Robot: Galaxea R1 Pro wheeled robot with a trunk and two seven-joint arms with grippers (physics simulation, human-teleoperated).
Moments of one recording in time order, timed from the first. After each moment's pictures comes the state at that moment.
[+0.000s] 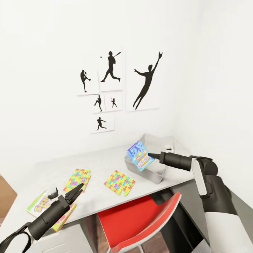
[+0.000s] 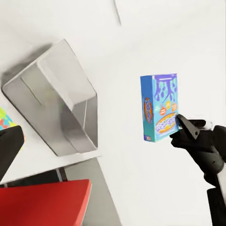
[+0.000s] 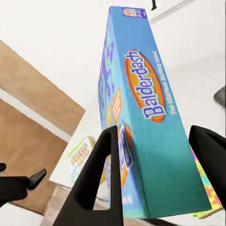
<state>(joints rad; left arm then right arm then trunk) 0.00 0.20 0.11 -1.59 1.14 0.58 -0.53 -0.66 -0.05 -0.14 -1.39 -0.23 1.04 0.89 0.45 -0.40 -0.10</state>
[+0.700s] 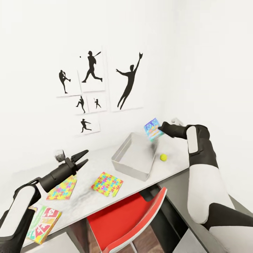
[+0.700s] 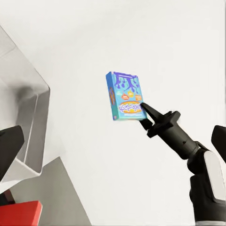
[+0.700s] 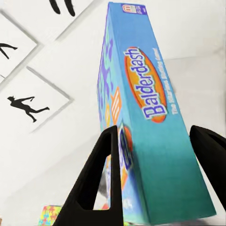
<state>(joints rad) -0.35 0.19 0.13 -1.59 1.34 0.82 -0.22 -1.07 0.08 -0.35 -1.10 -0.25 1.03 0.23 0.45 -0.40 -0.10</state>
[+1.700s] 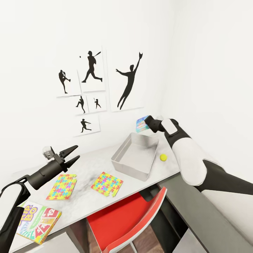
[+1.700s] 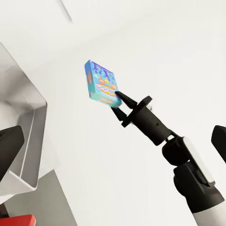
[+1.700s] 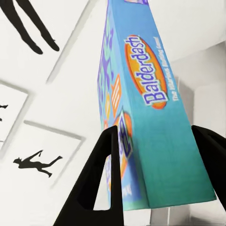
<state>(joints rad) -0.37 0.25 0.19 -1.59 1.47 0.84 -0.18 -1.41 0.15 -0.40 -0.34 -0.50 0.47 -0.10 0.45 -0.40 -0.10</state>
